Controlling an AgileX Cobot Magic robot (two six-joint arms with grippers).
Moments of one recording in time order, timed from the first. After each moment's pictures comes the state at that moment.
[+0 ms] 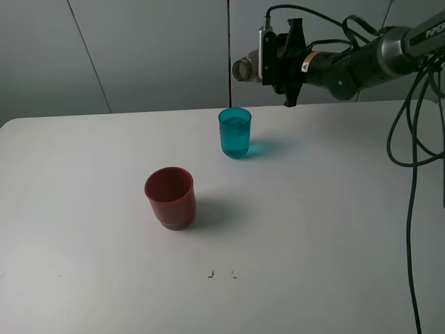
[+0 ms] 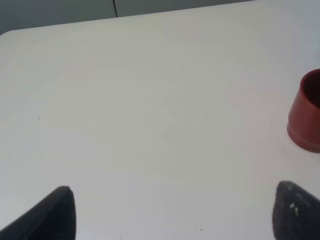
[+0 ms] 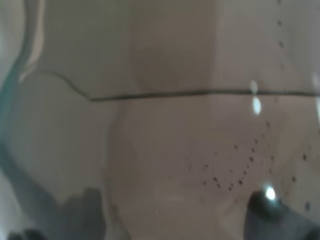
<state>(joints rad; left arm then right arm) -0.11 0.00 -0.51 0.02 1.09 0.00 0.25 2.20 -1.37 -0.38 -0.44 -1.14</state>
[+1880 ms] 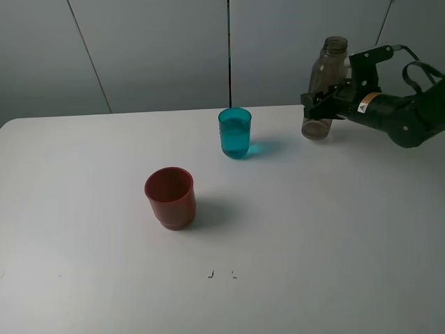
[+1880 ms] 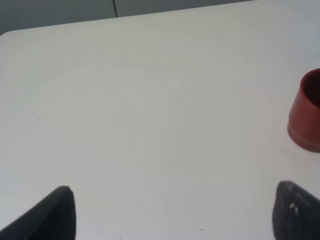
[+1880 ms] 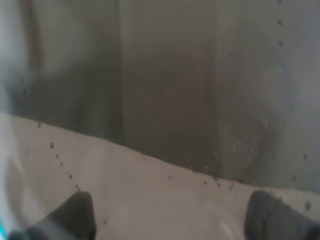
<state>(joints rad) -0.11 0.00 -0.51 0.02 1.09 0.00 0.04 2.11 -0.95 -0.45 -0.76 0.17</state>
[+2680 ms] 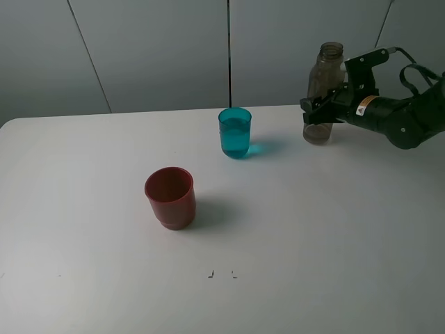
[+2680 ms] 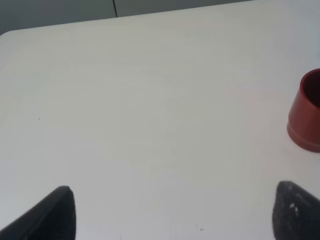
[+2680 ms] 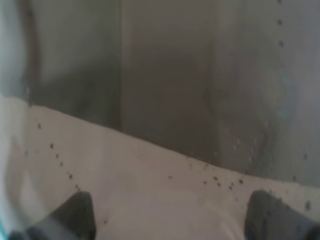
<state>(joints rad) -0.11 0.00 -0.51 0.02 1.09 0.00 0.04 2.12 -0.96 -0.45 -0.74 0.14</state>
